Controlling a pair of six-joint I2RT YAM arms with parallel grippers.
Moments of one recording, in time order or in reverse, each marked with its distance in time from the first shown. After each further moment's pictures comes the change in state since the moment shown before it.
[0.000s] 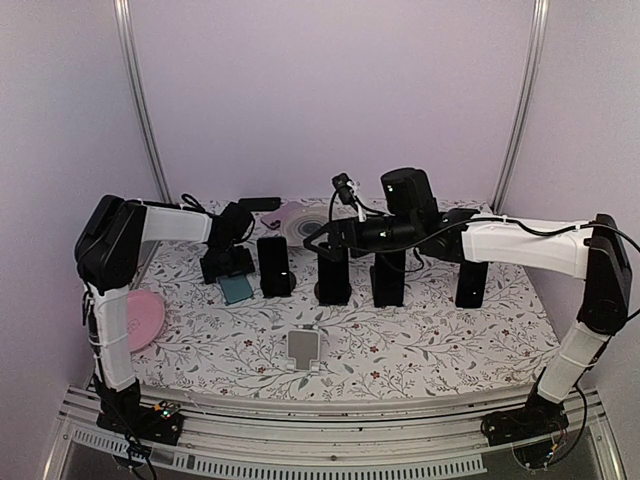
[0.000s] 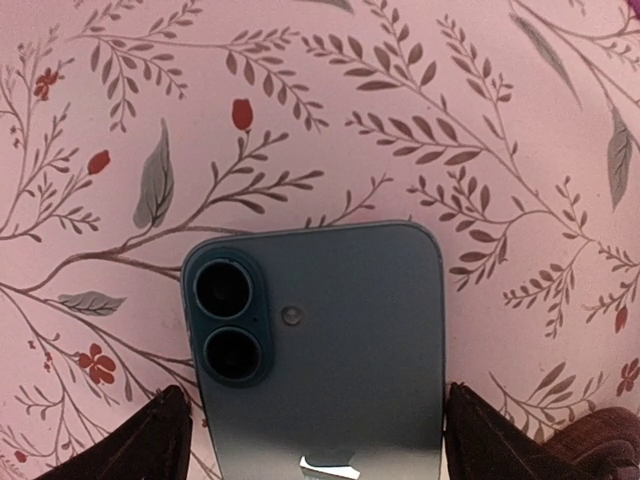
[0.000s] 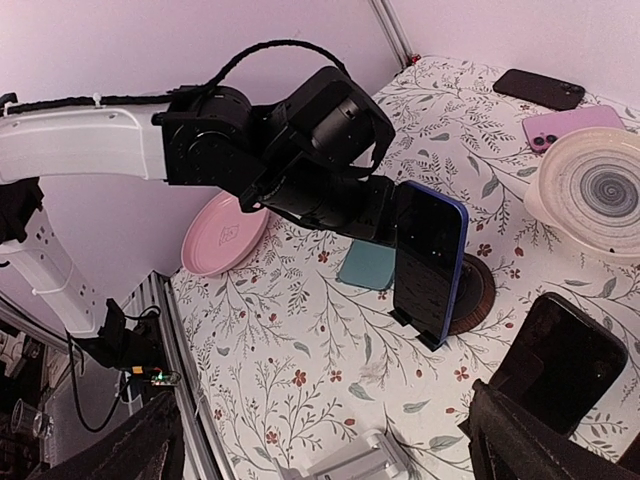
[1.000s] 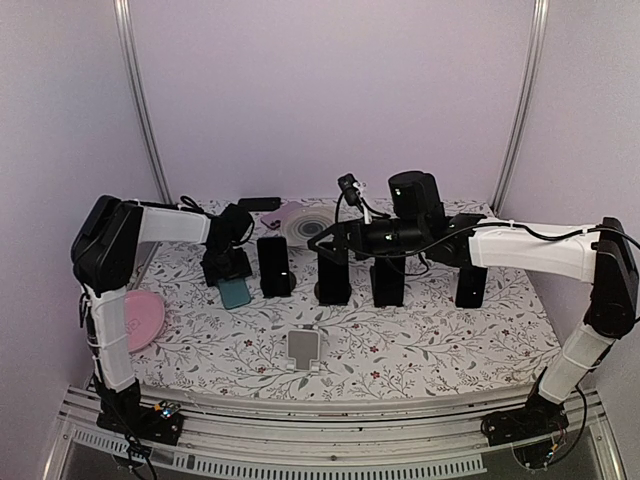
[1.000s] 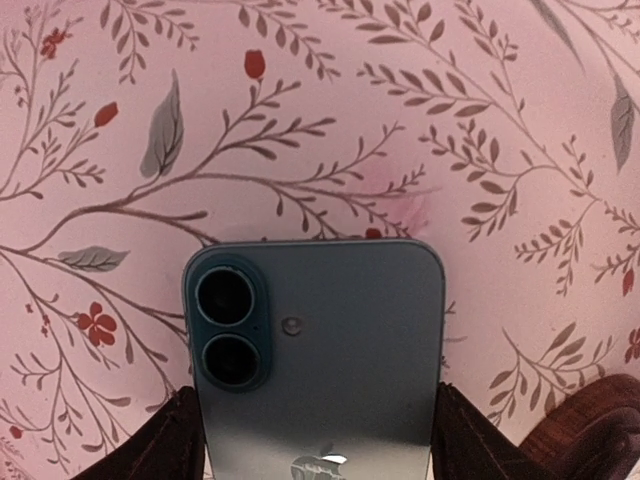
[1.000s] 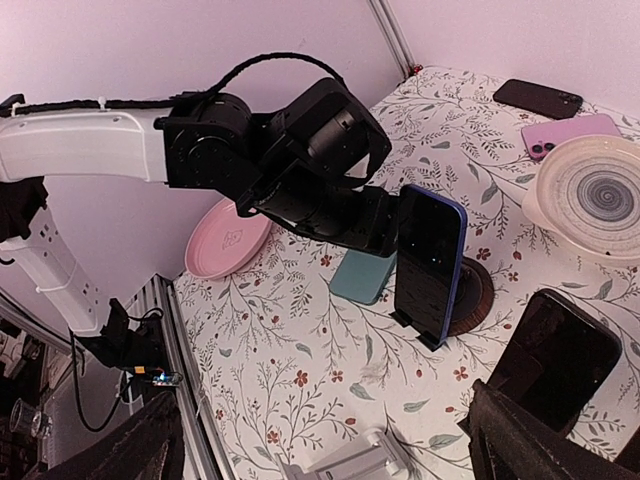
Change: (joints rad) left arm -0.010 -0.026 -0.020 -0.026 0.018 -0.022; right arm 0.000 -0.045 -0.066 0.053 0.007 0.000
